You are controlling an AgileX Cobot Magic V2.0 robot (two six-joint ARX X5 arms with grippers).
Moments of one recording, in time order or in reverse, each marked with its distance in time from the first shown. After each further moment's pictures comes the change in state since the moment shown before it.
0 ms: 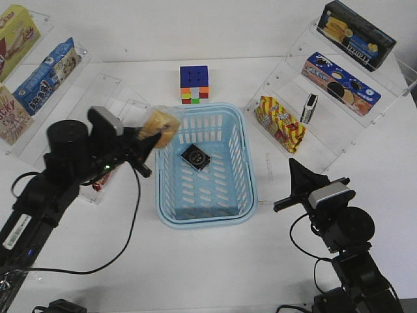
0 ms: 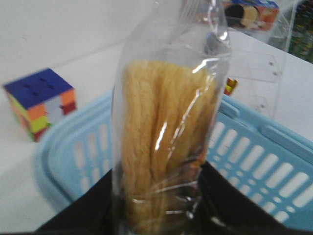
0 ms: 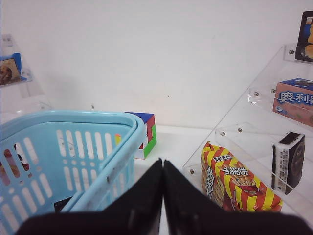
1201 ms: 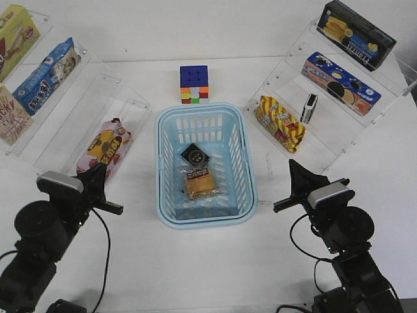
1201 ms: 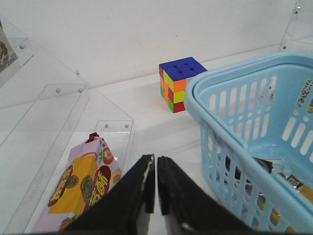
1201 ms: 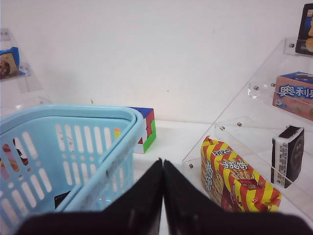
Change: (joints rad) left arm 0.042 -0.570 -0.544 0.174 -0.504 -0.046; right arm 0.000 0.000 0.000 -0.020 0.000 0.000
